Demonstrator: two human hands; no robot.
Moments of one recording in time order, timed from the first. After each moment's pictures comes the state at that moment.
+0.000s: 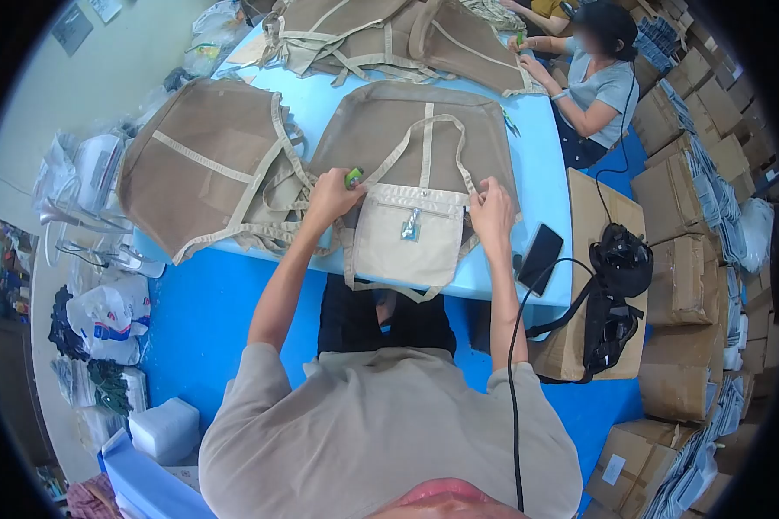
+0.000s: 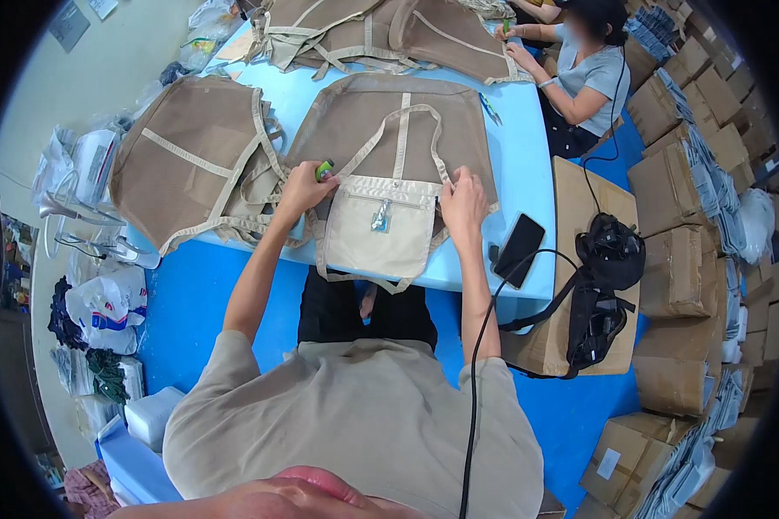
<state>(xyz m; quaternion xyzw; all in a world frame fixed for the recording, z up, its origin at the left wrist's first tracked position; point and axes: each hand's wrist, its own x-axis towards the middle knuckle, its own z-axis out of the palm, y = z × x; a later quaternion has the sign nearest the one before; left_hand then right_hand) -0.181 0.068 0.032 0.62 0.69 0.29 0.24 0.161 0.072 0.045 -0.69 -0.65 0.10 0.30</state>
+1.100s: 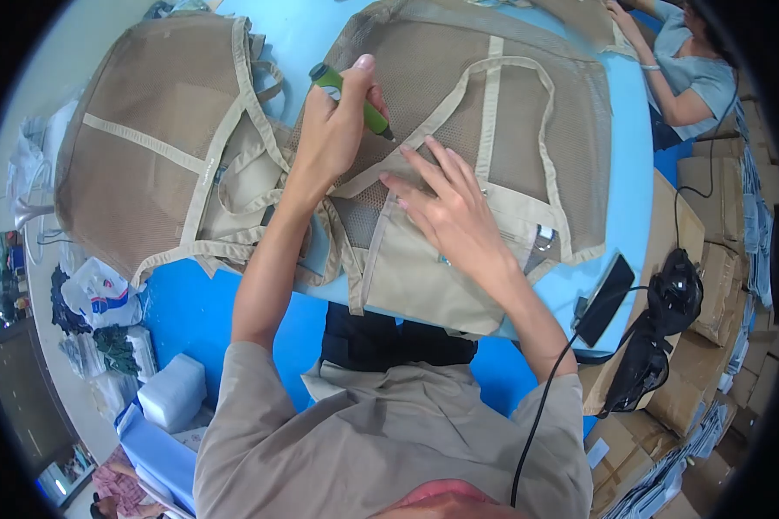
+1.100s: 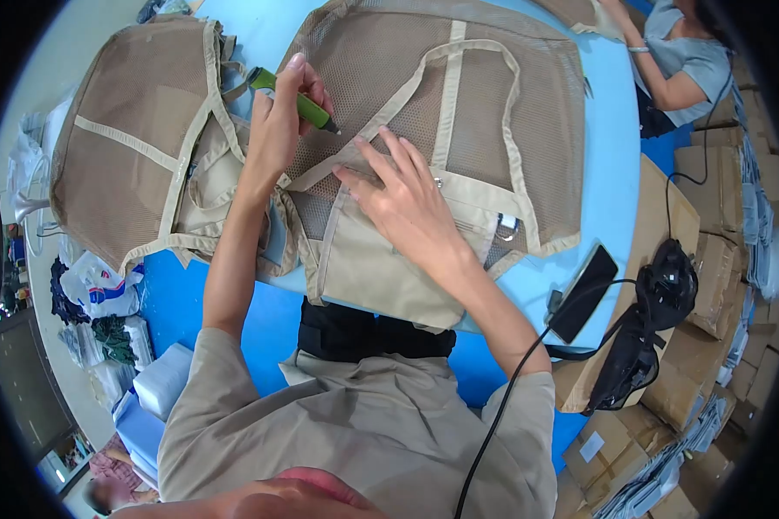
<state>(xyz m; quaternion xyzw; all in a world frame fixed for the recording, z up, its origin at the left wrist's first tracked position) -0.176 0.137 0.061 0.52 0.57 0.52 0.37 0.044 0.095 0.009 -0.32 -0.92 0.09 0.19</state>
